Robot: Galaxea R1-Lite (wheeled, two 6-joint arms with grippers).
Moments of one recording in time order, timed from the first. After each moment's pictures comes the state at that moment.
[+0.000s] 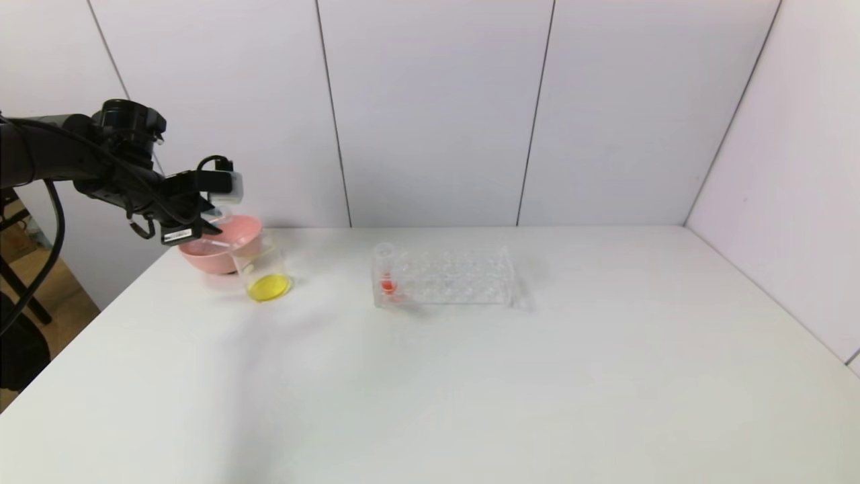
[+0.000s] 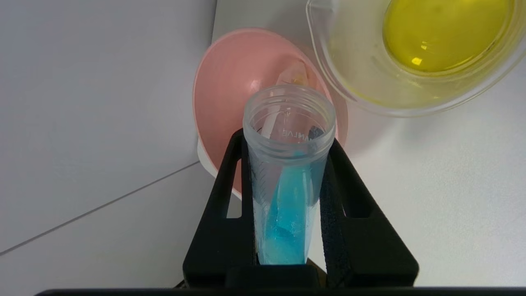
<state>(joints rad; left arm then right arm) 0.16 2.17 -2.01 0.59 -0.21 1.41 0.00 0.00 0.00 0.00 -0.04 0.09</state>
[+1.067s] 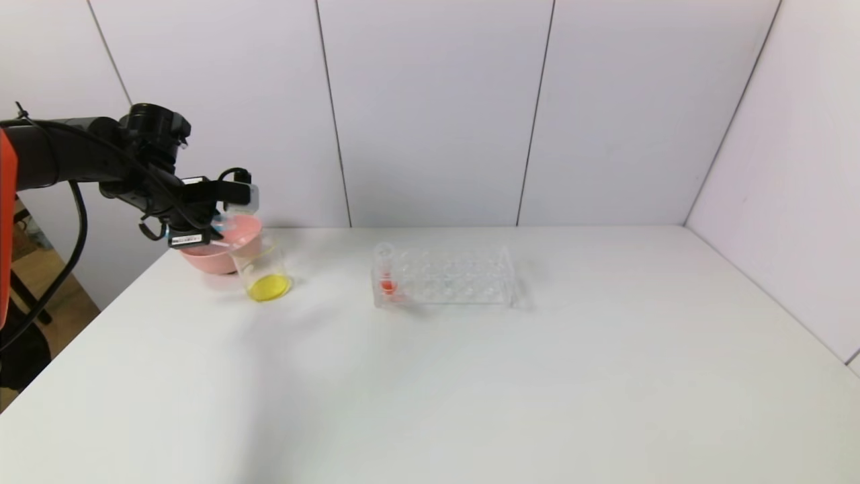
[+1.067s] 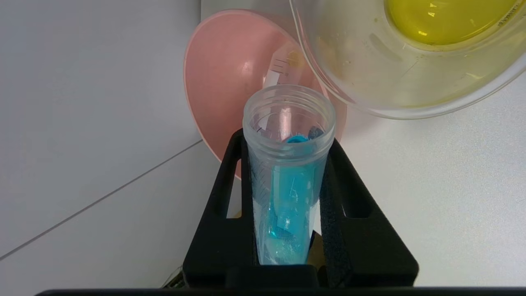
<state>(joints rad) 0.10 2.19 -2.01 0.60 -0.03 1.44 0.00 0.00 0.00 0.00 -0.04 0.09</state>
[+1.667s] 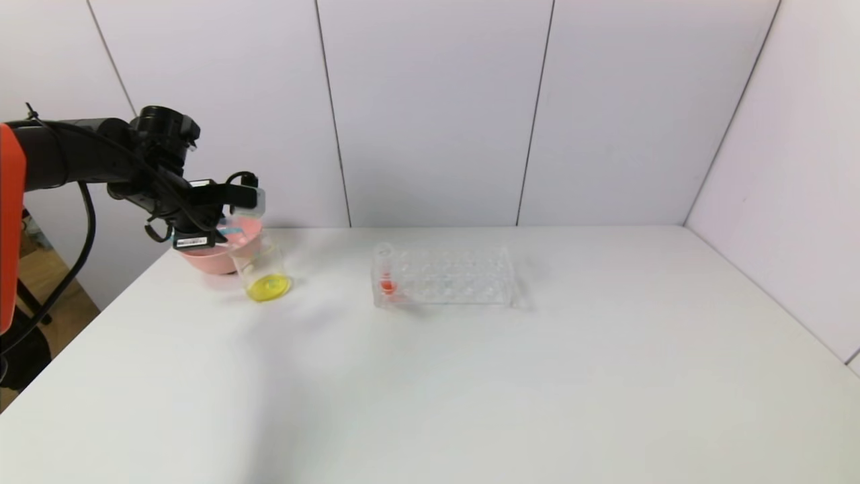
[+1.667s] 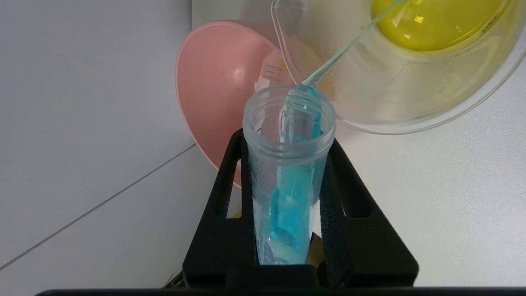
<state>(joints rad) 0.09 2.19 -2.01 0.62 0.00 1.44 0.00 0.00 0.00 0.00 -0.04 0.09</state>
